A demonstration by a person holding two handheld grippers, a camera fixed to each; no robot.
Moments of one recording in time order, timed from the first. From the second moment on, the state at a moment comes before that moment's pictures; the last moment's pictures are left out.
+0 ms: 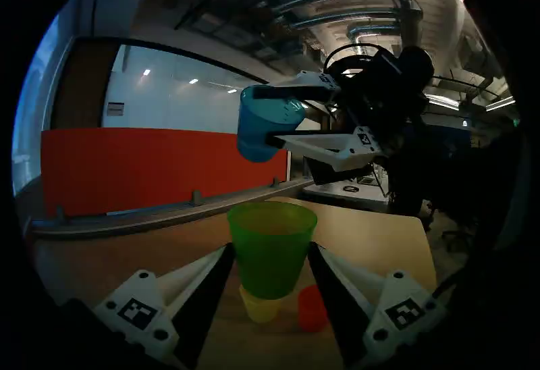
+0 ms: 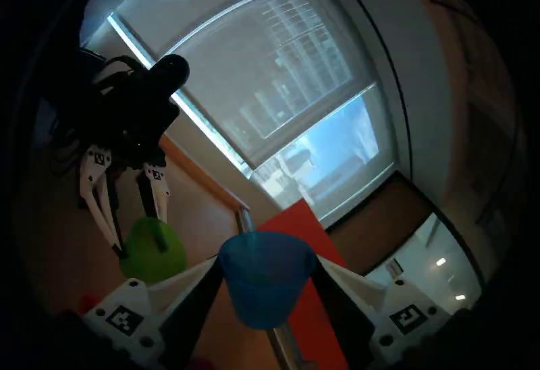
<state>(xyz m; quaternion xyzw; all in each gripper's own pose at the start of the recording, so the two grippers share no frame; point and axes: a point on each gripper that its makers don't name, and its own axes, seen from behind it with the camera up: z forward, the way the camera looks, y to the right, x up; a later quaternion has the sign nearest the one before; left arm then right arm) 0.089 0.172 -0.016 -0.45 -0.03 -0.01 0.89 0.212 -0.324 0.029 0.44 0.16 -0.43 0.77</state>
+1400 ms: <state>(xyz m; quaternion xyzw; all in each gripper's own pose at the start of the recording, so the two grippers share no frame) 0.093 0.171 -0.014 -0.45 -0.03 -0.01 0.89 0.224 -0.347 0.032 0.41 0.22 -0.53 0.71</state>
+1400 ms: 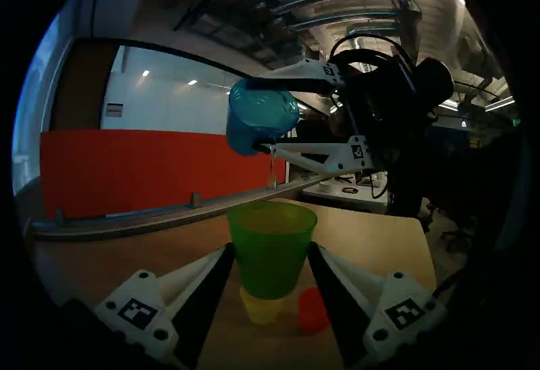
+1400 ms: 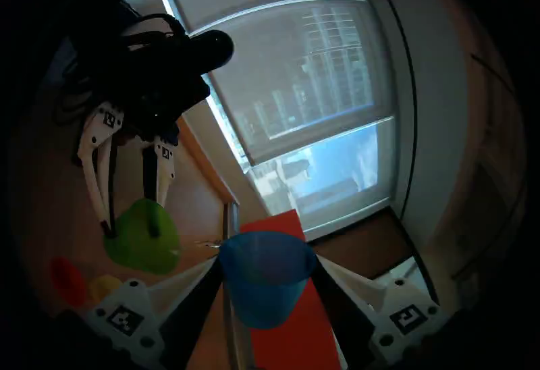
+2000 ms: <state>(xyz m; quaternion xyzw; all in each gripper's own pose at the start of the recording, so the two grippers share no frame) 0.093 0.174 -0.016 -0.45 -0.03 0.00 0.89 0.227 -0.347 0.033 0.39 0.24 -0.56 0.69</state>
